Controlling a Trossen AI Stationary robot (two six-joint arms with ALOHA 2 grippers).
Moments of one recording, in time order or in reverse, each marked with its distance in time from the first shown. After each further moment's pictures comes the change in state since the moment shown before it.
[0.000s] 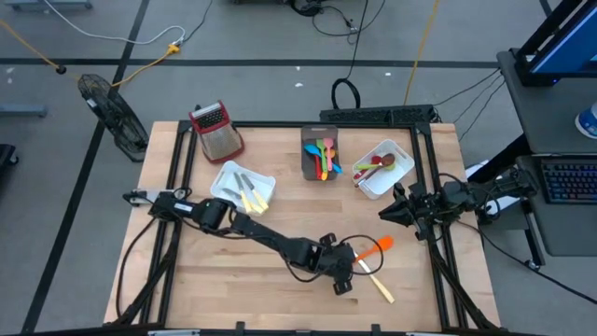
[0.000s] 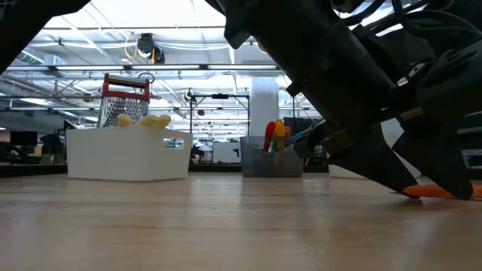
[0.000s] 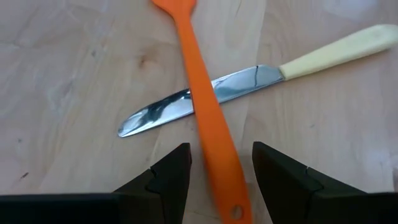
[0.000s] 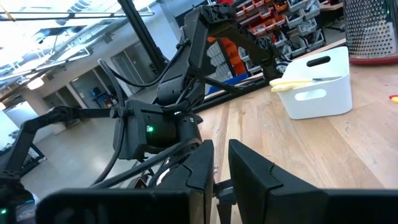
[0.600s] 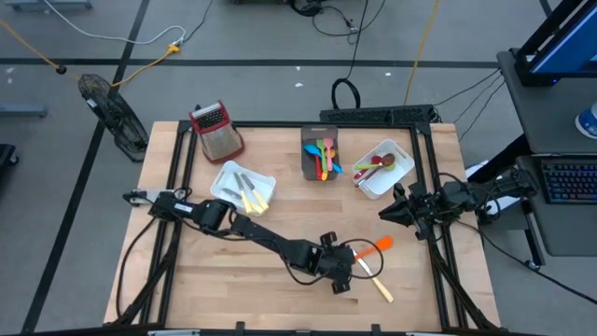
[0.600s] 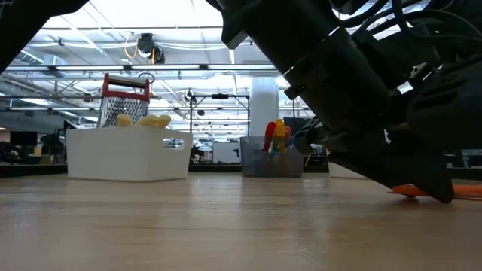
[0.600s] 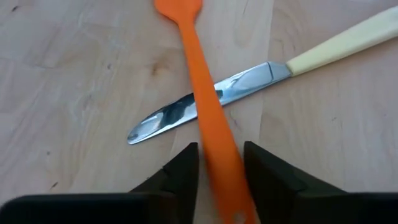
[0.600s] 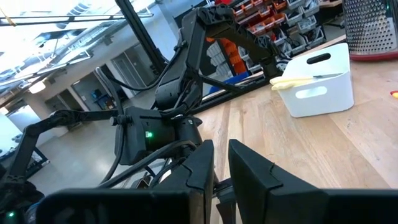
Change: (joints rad) left arm -0.008 0.015 0.001 -0.086 -0.060 0.084; right arm 0.000 0.000 0.000 0.000 0.000 0.023
